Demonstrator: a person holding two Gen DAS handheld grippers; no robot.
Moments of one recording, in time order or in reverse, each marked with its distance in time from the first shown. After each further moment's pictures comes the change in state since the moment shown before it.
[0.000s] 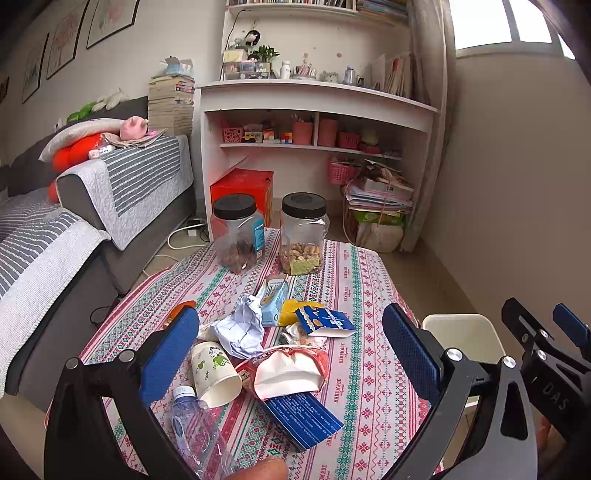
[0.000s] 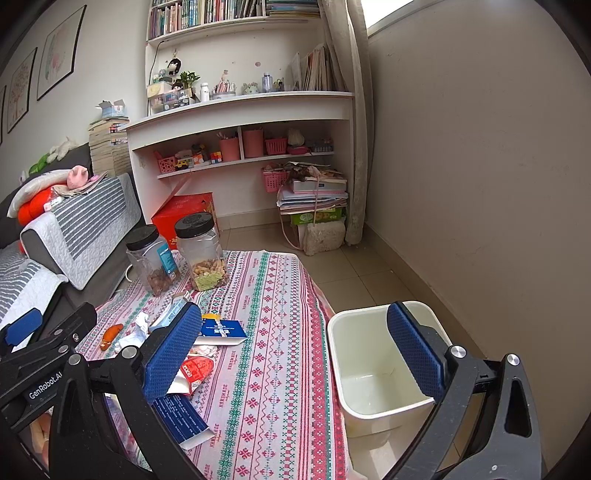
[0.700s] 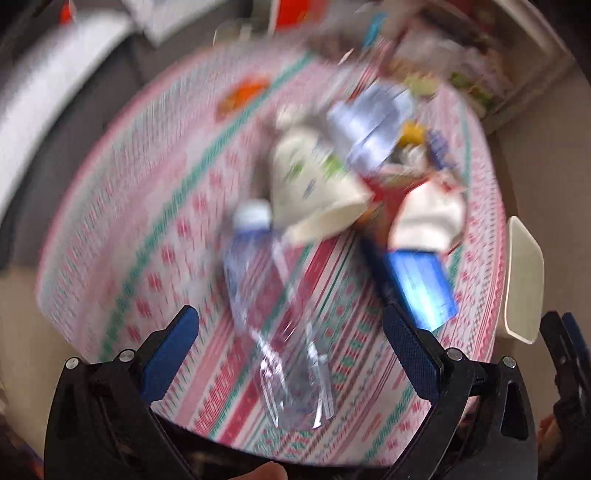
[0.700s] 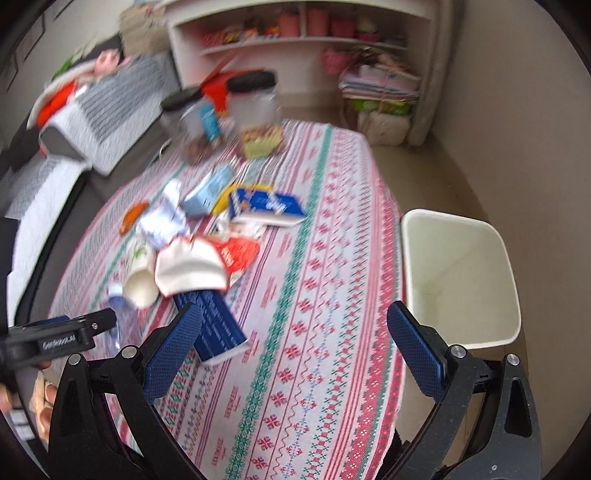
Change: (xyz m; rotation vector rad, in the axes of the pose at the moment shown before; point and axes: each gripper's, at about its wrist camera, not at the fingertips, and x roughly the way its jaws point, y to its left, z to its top) left arm 0.108 0.132 -0.095 -0.321 0.831 0.064; right arm 0.091 0.085 -0.077 -0.215 0.524 0.153
